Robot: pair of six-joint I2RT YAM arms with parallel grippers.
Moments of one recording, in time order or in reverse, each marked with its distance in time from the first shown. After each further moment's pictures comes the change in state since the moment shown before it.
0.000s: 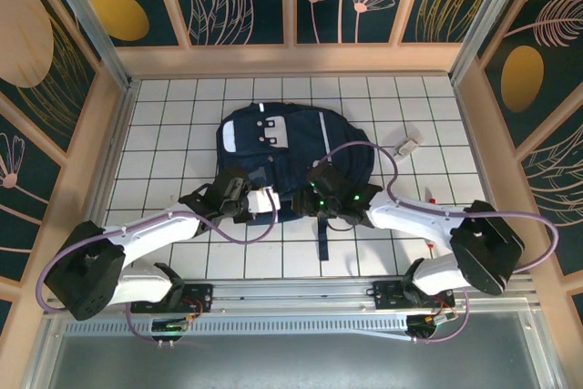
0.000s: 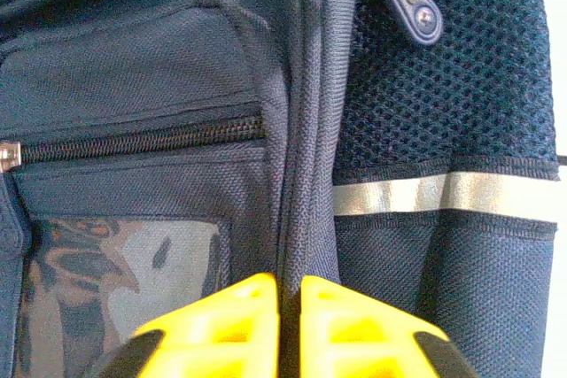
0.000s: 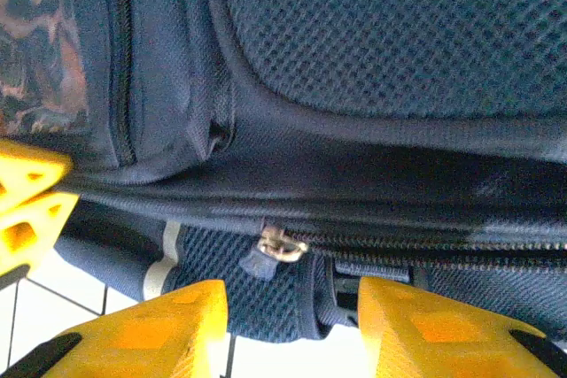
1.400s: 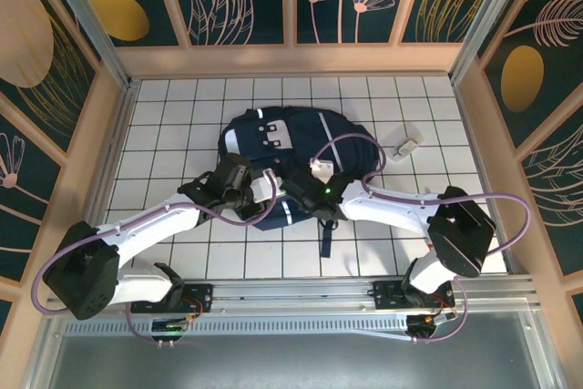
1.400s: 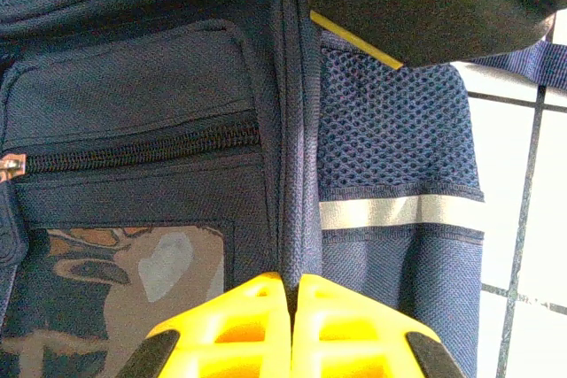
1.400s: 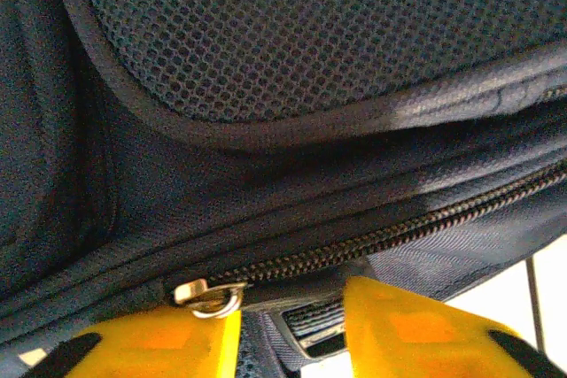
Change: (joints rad) left arm 0.006 0.004 0.141 -0.151 0.202 -0.235; right arm 0.104 0.123 0.235 -0.420 0.402 0.154
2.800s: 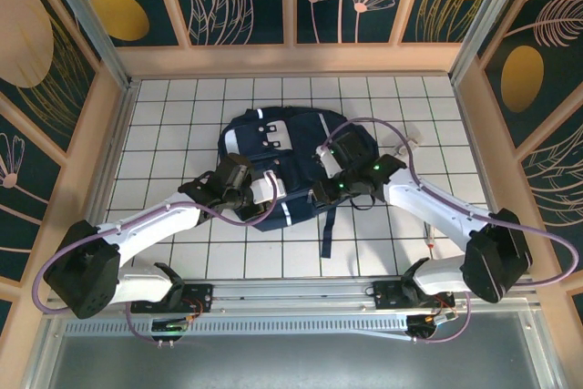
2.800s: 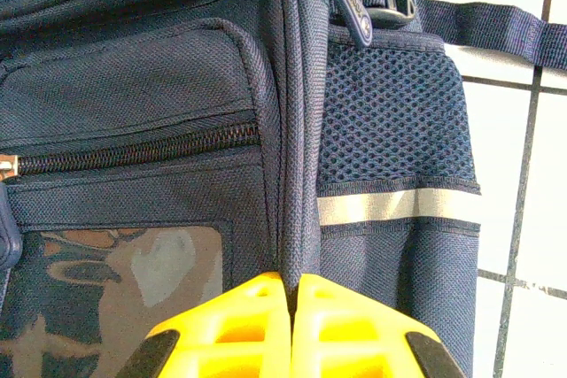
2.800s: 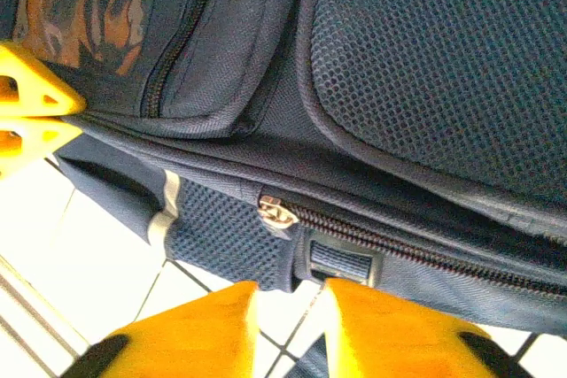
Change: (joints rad) left arm 0.000 0.007 0.008 -0.027 0.002 0.026; right arm -0.316 -0.225 -0.069 0.034 -0.667 -0.708
